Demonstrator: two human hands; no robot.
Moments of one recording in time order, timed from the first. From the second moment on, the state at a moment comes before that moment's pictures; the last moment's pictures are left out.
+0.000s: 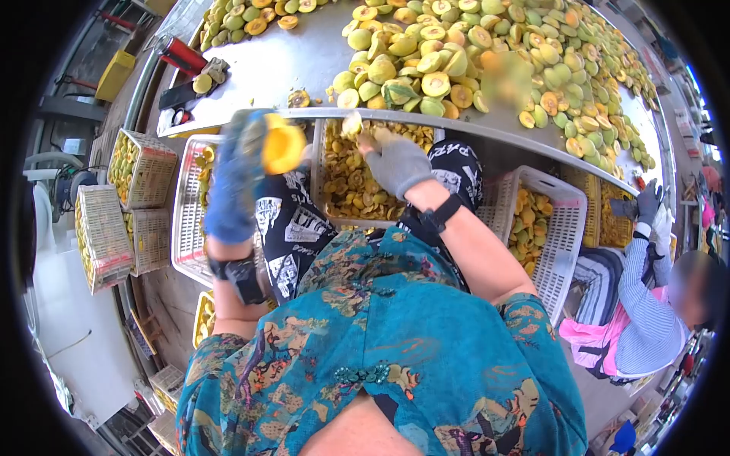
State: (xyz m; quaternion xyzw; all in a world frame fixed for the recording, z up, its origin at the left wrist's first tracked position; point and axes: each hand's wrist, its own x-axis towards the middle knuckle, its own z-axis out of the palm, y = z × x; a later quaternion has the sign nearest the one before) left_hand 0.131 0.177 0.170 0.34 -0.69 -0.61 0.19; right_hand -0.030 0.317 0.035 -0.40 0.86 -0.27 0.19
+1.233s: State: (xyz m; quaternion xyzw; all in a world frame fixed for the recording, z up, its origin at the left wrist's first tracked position) left_hand 0.057 0.101 0.087 0.03 -0.26 -0.95 0.17; right_hand -0.016 0.322 0.112 -0.44 0.69 -0.55 0.17
